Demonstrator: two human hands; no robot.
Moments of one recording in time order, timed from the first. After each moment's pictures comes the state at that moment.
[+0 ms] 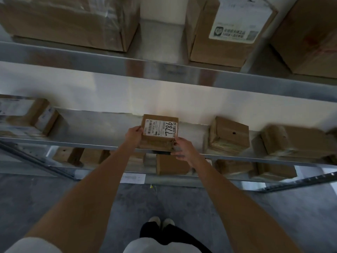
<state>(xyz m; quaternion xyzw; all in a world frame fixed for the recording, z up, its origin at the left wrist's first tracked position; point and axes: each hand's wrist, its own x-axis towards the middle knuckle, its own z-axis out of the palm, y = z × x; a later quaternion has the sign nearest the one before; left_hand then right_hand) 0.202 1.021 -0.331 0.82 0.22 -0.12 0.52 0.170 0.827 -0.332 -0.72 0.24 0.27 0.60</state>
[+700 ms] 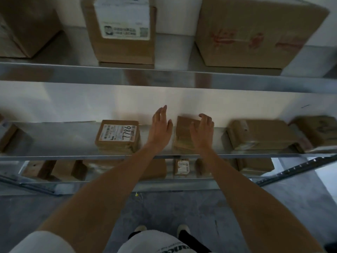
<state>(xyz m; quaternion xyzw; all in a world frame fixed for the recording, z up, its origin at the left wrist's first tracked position) 0.198 0.792 -0.289 0.91 -0.08 0.05 0.40 0.192 0.636 -0.305 -0.92 0.14 -0.17 0.31</state>
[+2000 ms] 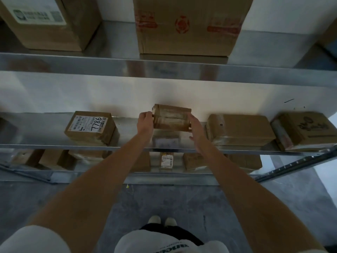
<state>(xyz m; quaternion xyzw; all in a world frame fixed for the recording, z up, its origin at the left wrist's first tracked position) 0.198 0.694 -0.284 0.69 0.27 -0.03 0.67 0.177 0.528 -0.288 -0.68 0.23 0.10 0.69</state>
